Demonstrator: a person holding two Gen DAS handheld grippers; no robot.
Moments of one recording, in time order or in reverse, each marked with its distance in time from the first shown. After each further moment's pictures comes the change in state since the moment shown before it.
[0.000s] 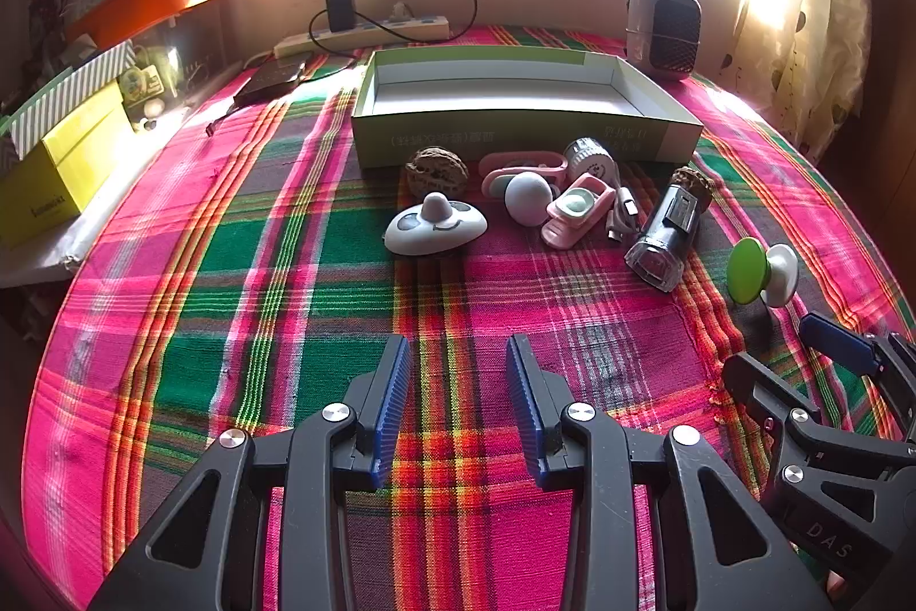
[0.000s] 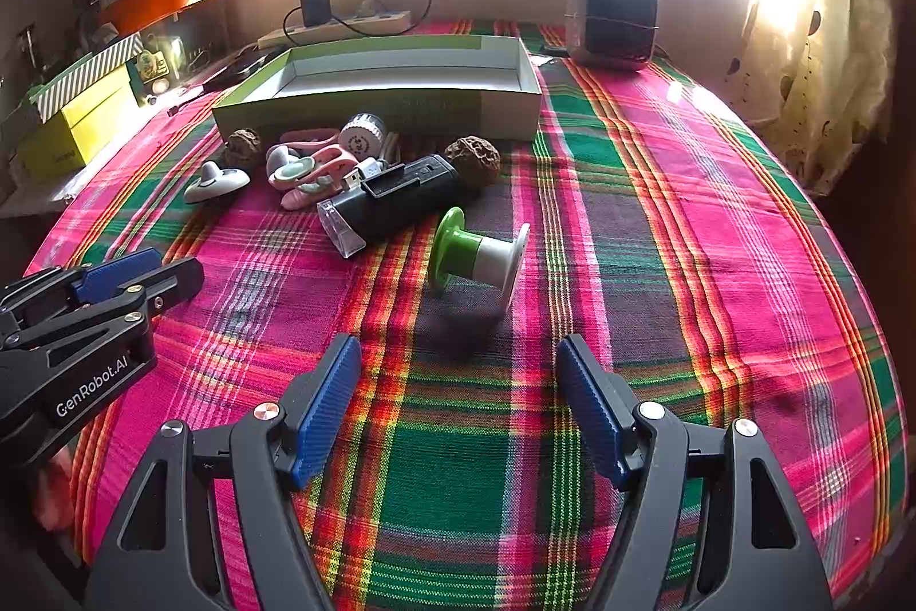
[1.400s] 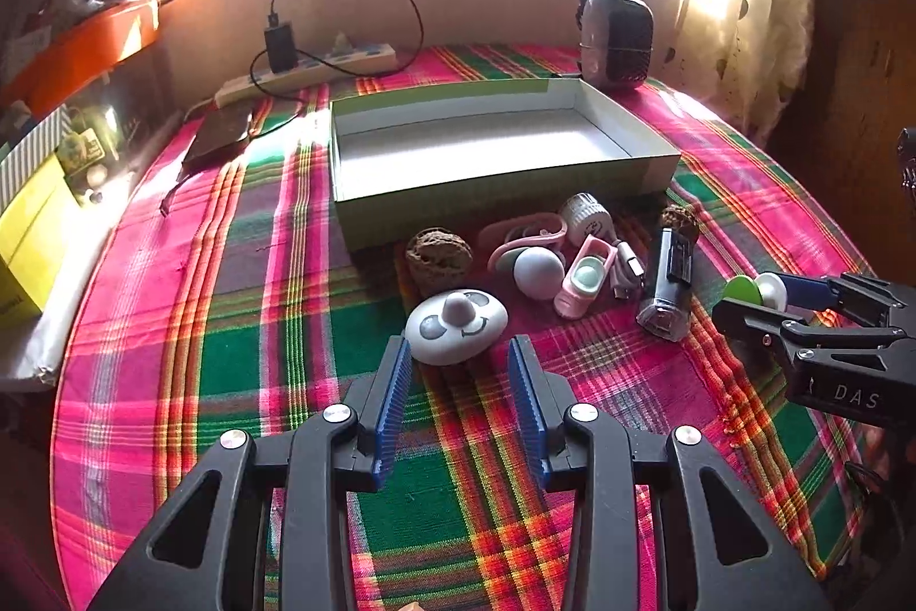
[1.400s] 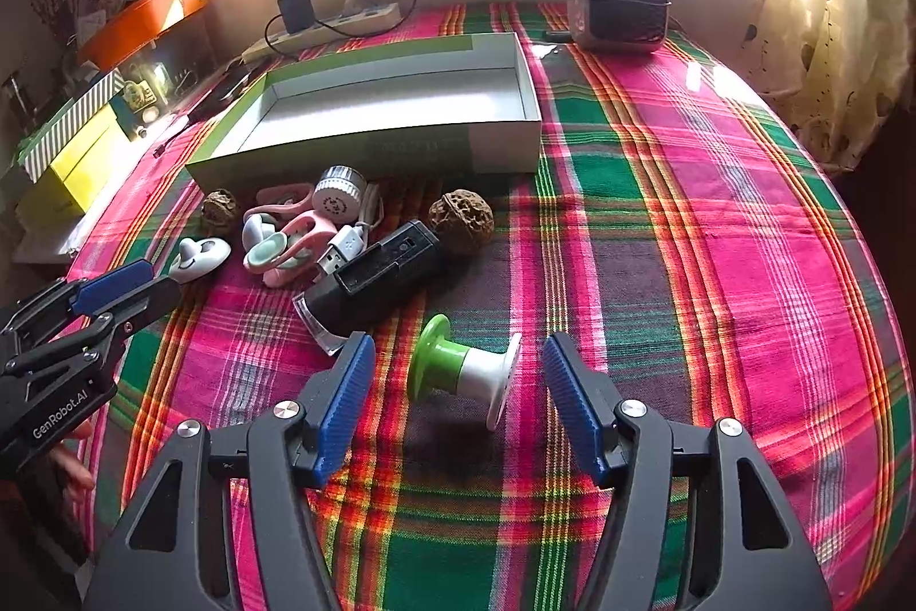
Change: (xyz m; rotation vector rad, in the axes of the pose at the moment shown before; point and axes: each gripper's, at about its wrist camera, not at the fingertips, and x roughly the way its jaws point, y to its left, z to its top) left arm 0.008 0.025 0.044 0.145 -0.021 -0.137; right arm 0.025 -0.020 0.046 0.076 0.083 0.082
